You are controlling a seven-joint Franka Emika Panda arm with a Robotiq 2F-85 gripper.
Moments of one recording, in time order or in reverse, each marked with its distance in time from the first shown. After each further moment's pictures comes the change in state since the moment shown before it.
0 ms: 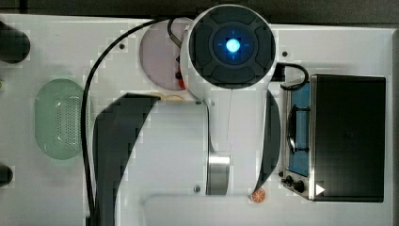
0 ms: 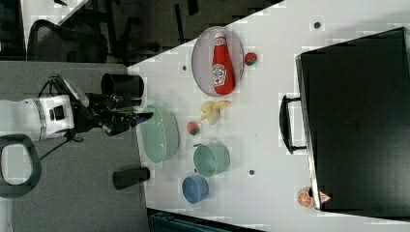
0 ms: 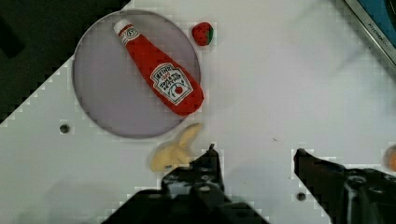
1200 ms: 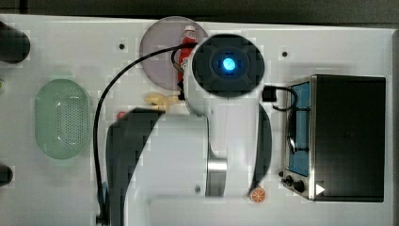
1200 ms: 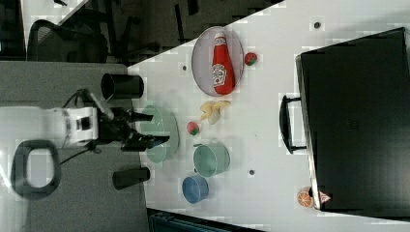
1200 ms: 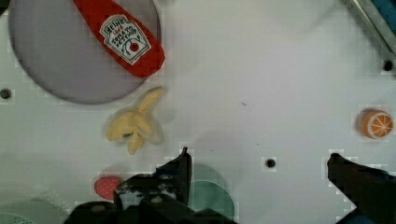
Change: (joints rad) arm -0.070 -0.015 0.067 -0.116 0.007 -0.019 -0.012
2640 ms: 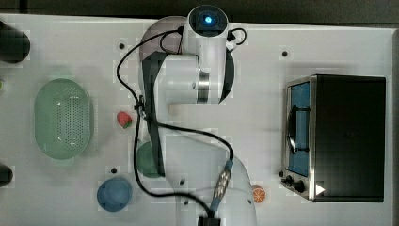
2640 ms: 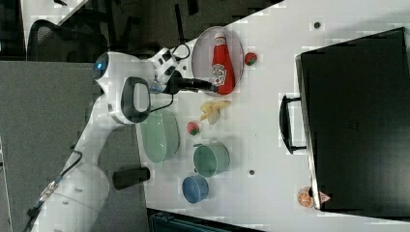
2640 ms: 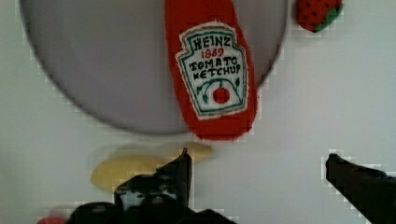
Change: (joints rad) arm 0.022 0.591 0.019 0.212 -0.007 0.330 -0.520
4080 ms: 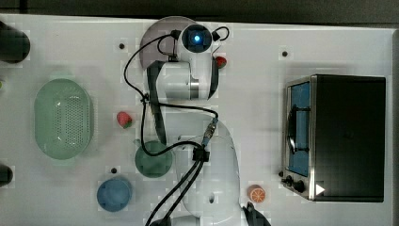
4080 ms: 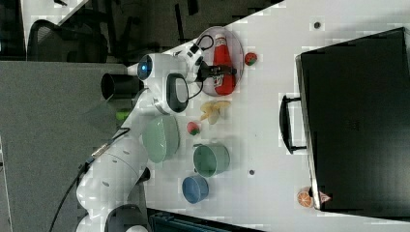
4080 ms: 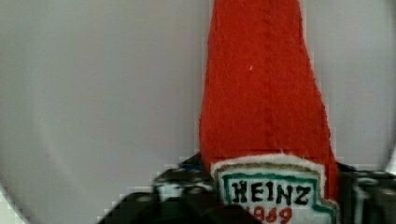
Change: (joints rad) arm 0.033 0.300 0.000 0.112 -0.040 0.352 -0.081
